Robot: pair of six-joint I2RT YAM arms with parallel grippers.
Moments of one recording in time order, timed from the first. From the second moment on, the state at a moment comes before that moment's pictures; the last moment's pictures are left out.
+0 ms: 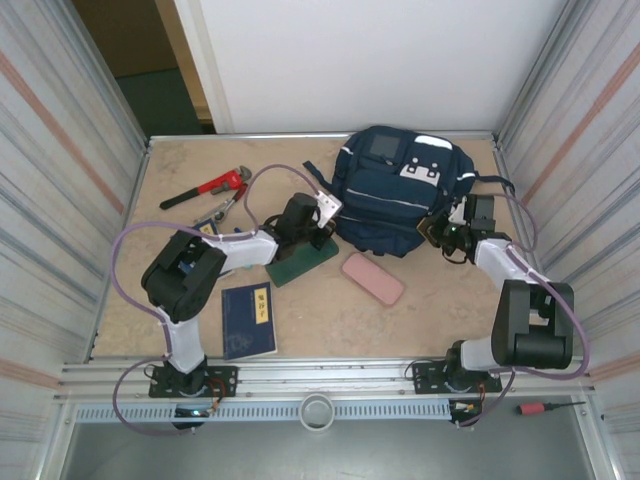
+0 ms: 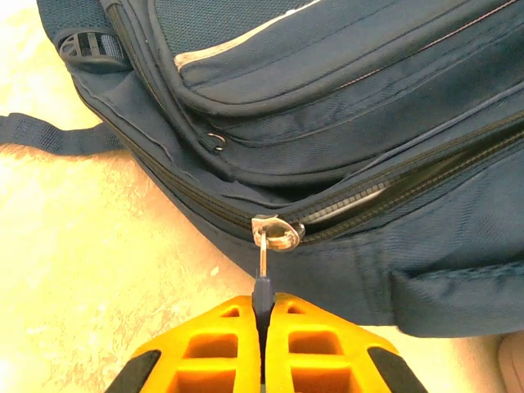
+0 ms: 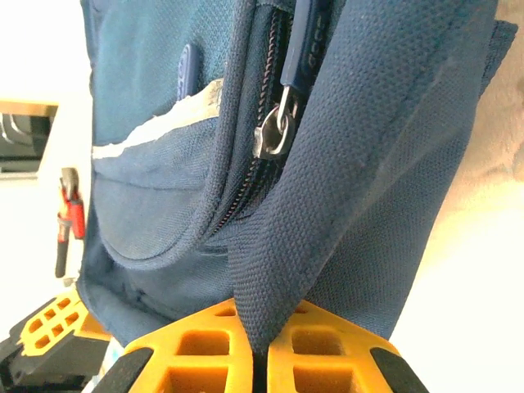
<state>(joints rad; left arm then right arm) -0.68 1.86 1.06 0.20 0.01 0.14 -0.09 1.40 0.76 -0.20 -0.52 0.72</state>
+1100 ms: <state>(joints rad) -0.89 1.87 1.19 0.05 0.08 0.13 -0.01 1.21 0.58 -0.27 -0.45 0.75</state>
